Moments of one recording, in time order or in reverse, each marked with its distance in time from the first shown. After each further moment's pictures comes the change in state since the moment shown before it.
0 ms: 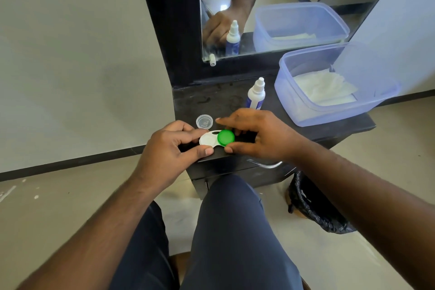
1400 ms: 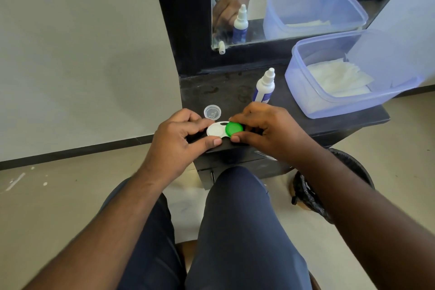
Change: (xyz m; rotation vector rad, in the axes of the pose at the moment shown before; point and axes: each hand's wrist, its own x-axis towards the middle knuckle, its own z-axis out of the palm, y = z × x) left_hand 0.000 0.002 0.001 0.004 0.054 0.033; right_hand -0.003 -0.010 0.013 -0.121 0.085 0.085
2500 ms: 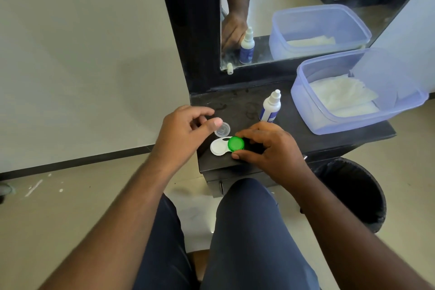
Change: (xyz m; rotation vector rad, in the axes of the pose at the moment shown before) left_hand 0.038 0.022 -0.023 0.010 0.045 -0.201; right_hand -0.003 -0.013 0.015 0.073 0.210 0.134
